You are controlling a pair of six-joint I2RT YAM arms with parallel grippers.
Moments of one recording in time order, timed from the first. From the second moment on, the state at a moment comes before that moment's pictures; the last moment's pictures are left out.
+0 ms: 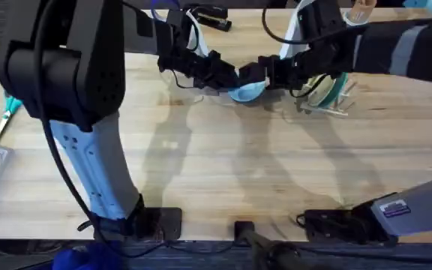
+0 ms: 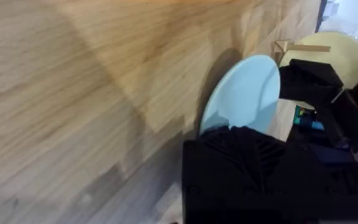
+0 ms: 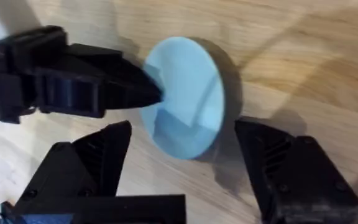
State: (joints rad) left arm -0.19 2.11 1.29 -0.43 0.97 -0.23; right arm 0.29 1.73 1.05 -0.37 -0.40 0.29
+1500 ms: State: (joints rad) left arm -0.17 2.11 1.30 -0.43 0.98 -0.23; right arm 0.29 1.78 1.05 -0.28 -0.45 0.43
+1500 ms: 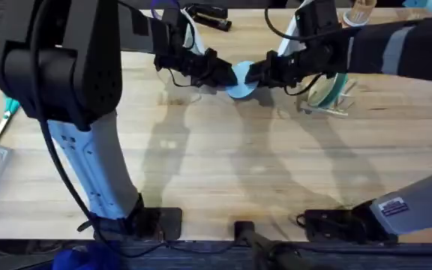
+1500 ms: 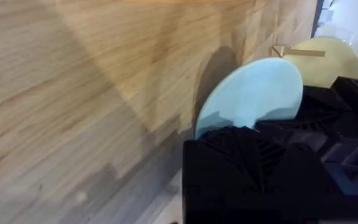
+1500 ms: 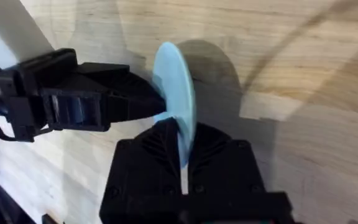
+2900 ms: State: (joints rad) left arm -0.15 2.11 2.23 -1.51 0.42 0.02; right arm 0.28 1.54 1.19 -0.63 -0.26 0.22
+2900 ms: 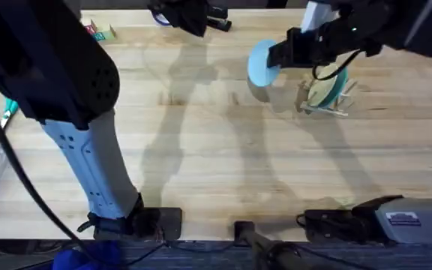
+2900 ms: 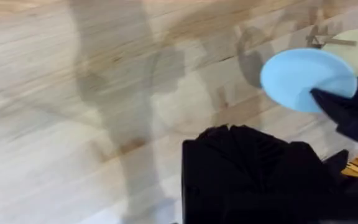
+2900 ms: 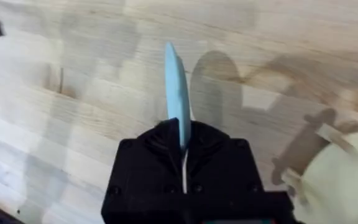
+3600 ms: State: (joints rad) left arm -0.08 1.99 2.32 -1.69 0.32 0.03; right arm 0.26 1.28 1.19 -0.81 -0.12 0.17
